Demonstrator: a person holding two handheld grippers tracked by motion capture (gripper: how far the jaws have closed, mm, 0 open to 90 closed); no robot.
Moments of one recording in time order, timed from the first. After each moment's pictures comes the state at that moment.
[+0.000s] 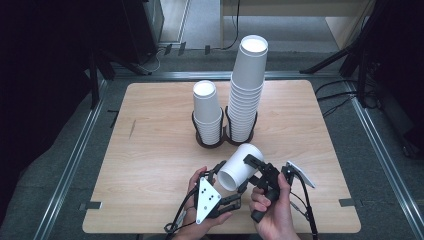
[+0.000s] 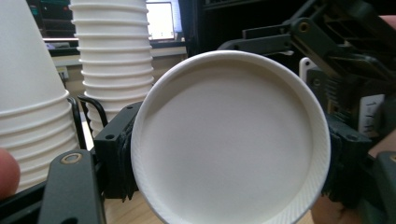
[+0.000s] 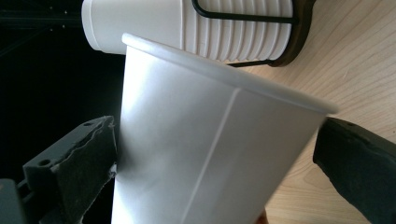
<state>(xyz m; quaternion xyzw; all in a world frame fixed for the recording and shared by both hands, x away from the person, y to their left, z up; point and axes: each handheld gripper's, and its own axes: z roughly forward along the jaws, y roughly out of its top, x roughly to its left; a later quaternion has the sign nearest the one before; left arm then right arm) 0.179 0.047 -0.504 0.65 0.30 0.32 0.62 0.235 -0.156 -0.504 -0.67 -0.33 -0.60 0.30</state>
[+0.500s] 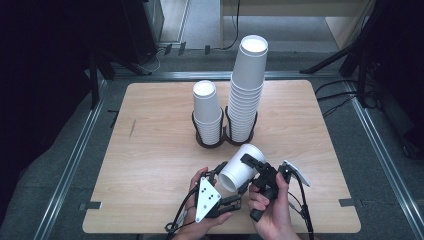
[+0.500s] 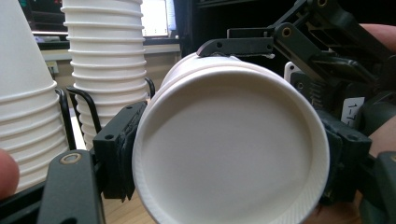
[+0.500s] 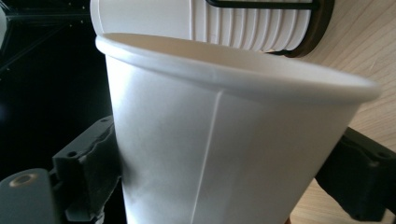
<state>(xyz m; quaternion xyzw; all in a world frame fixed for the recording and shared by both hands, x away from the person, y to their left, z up) 0.183 0.048 -0.509 0.65 0.30 0.30 0.63 0.240 -0.152 -0.511 -0.64 -0.32 -0.61 0.33</state>
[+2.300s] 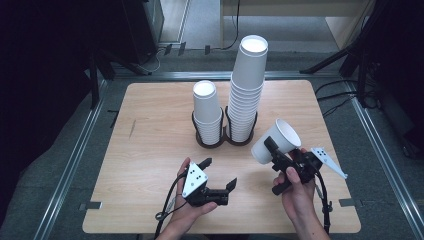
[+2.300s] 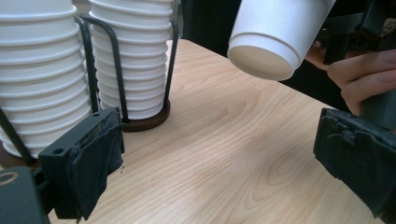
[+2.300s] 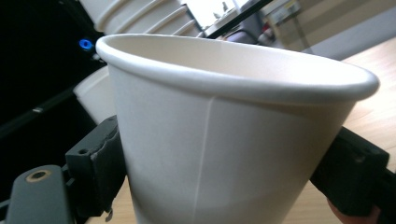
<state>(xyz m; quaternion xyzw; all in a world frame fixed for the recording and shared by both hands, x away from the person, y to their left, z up) 0.209 0.084 -0.503 0.70 0.37 0.21 0.57 0.262 -0.198 -0.475 -0.54 -0.47 -0.68 -0.17</state>
